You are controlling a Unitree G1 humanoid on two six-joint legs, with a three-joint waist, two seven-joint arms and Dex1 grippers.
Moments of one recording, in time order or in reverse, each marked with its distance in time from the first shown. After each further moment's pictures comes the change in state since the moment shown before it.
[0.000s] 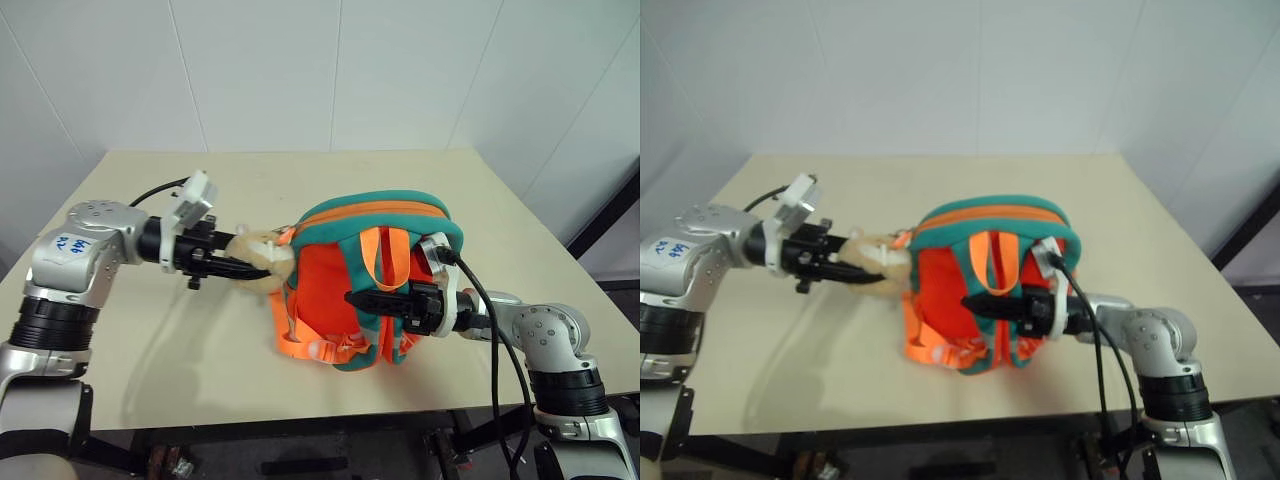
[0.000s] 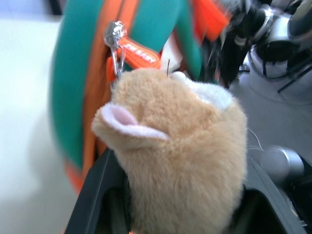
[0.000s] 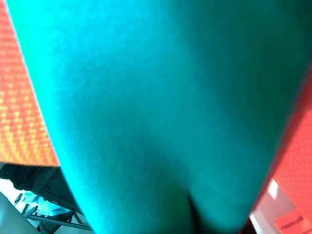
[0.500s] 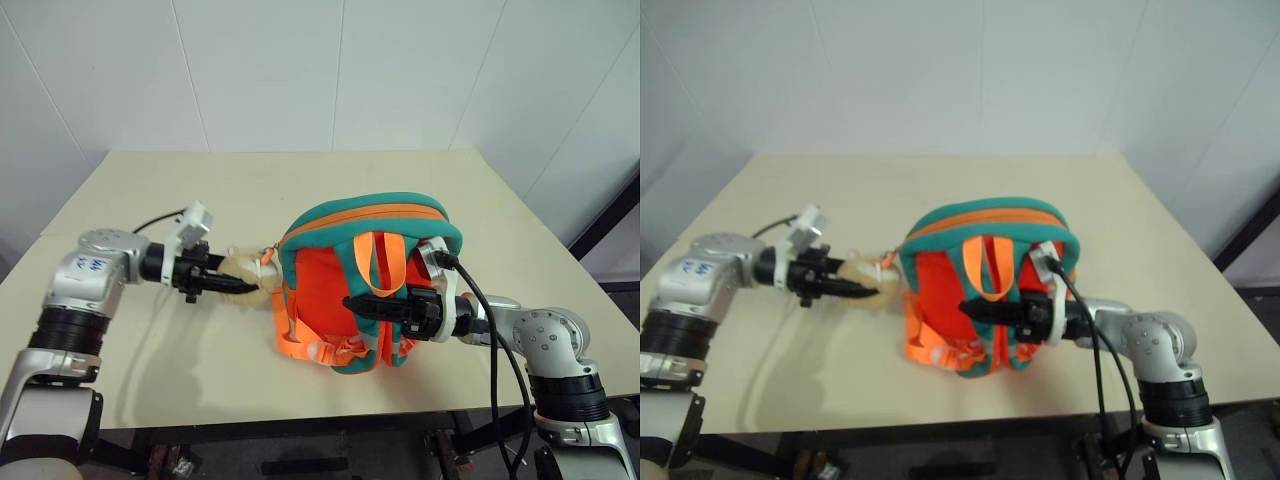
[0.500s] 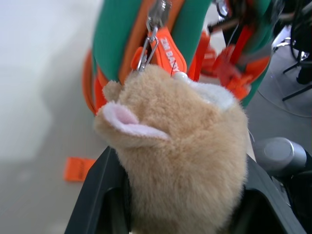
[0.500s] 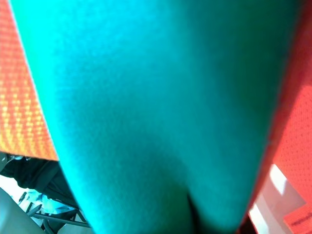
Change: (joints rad) left arm 0.085 -0.091 -0.050 0.167 0.111 -0.097 -0.005; right arm 0.033 0.005 -0.007 -0.039 0.038 0.016 -0.043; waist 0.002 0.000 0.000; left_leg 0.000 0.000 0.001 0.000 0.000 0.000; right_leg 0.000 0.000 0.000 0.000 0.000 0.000
